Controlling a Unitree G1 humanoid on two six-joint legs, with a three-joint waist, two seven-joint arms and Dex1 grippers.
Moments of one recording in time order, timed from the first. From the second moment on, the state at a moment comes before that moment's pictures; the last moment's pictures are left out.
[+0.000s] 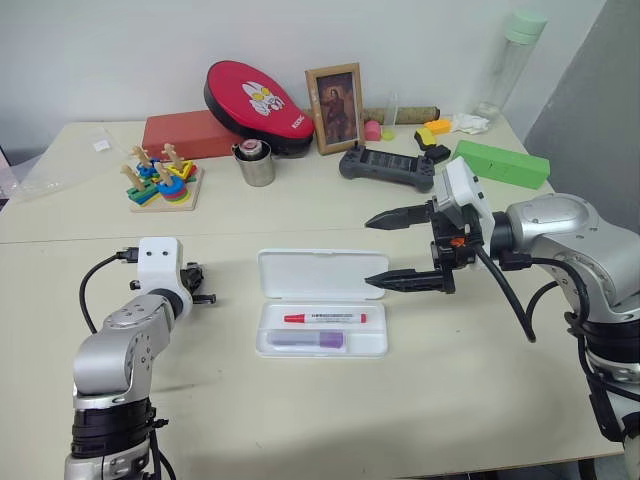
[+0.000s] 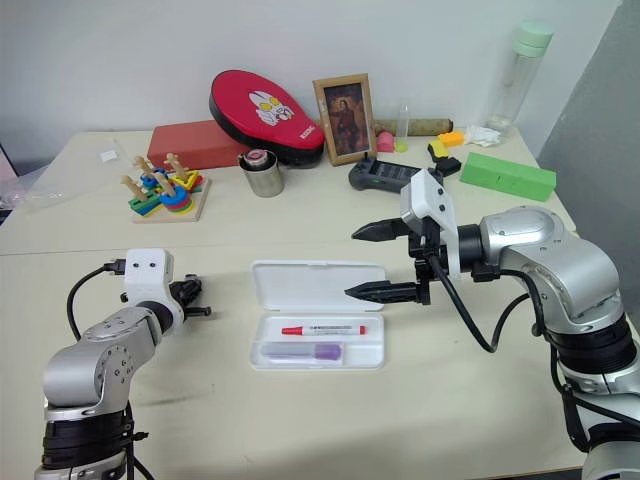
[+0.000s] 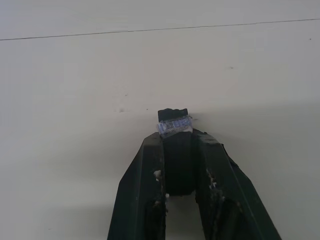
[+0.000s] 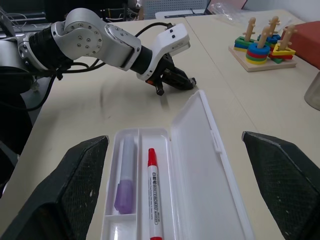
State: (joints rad) left arm -0.22 0.49 0.29 -0.25 -0.33 0.98 -0.05; right arm -0.73 -0.72 0.13 -0.35 0.64 0.78 1.10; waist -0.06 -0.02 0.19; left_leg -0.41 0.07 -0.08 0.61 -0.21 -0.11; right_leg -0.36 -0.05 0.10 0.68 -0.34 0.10
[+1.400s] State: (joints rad) left arm -0.22 1.01 0.58 -0.64 -1.10 1.08 -0.78; right arm -0.64 -0.83 0.19 -0.35 0.48 0.58 1.26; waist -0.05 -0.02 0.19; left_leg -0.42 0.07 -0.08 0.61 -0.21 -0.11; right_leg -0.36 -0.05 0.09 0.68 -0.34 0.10
